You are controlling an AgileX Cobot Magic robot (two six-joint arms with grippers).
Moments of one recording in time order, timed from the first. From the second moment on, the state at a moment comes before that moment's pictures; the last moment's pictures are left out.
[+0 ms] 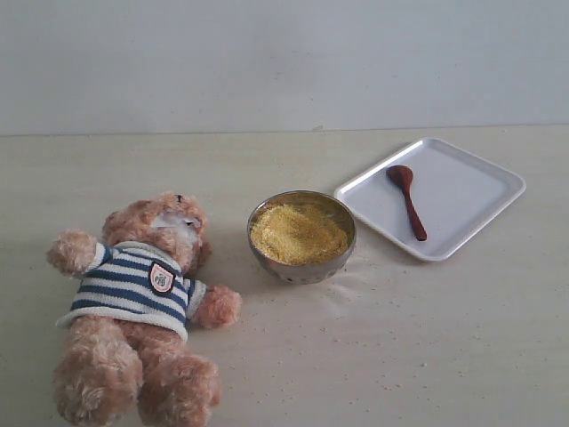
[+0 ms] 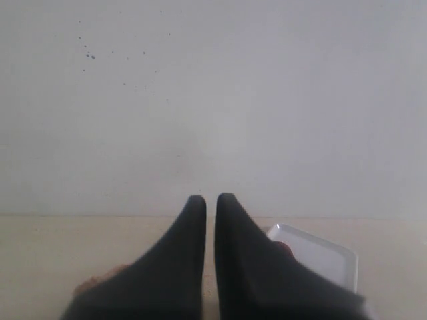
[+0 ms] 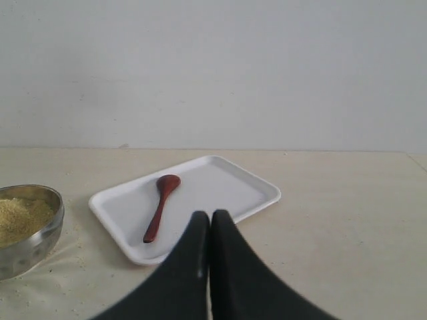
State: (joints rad) left arm 0.12 0.00 -0.06 -1.65 0.49 1.35; right arm 0.11 0.00 0.00 0.02 0.14 0.00
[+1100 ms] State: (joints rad) left arm 0.12 0.00 -0.06 -0.98 0.33 0.62; right arm 0.11 0.00 0.00 0.02 0.14 0.00
